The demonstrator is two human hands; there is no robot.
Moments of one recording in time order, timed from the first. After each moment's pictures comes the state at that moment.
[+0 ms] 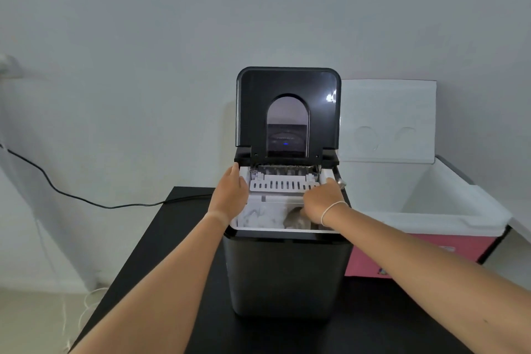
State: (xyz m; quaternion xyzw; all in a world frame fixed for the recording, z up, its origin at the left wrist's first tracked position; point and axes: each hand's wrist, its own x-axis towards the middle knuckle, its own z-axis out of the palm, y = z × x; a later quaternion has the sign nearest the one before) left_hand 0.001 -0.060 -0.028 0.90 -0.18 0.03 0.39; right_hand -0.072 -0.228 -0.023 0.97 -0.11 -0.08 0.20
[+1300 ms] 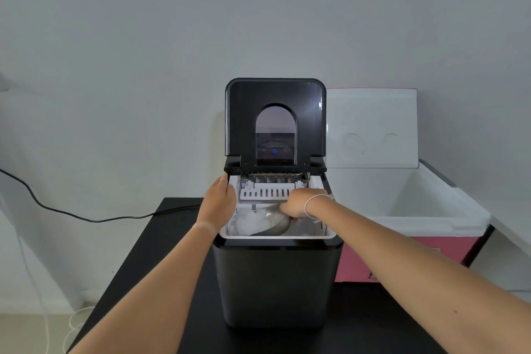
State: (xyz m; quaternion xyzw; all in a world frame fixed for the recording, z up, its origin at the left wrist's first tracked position) left_hand -0.010 -0.057 -0.025 0.85 -0.14 -0.04 0.50; right_hand -0.065 -0.222 0.002 0.97 -0.19 -0.15 -0.04
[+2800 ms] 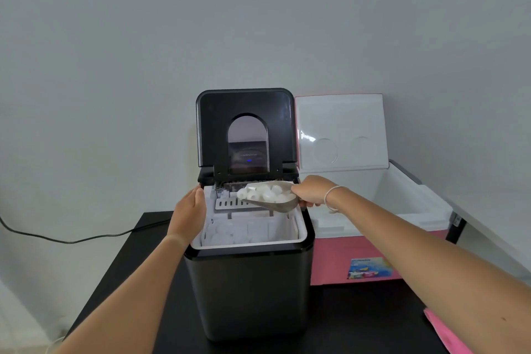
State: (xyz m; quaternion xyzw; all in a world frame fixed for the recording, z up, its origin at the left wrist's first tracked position) left_hand -0.019 -0.058 -0.022 0.85 -0.15 0.02 0.51; right_hand -0.109 -0.284 0.032 0.92 -0.25 -0.04 -0.30
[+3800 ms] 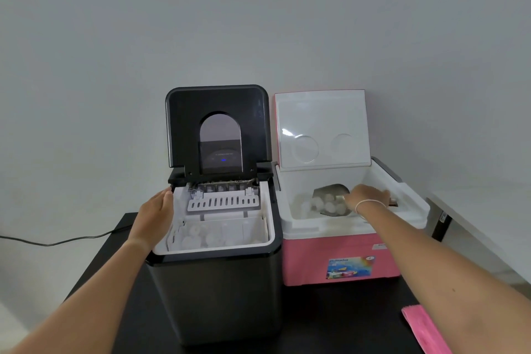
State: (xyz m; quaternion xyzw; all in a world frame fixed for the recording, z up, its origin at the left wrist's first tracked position) left_hand -0.011 -0.066 -0.025 0.90 -0.14 0.05 0.41; right_hand -0.144 -0.438 -0.033 0.89 -0.45 -0.02 -0.05
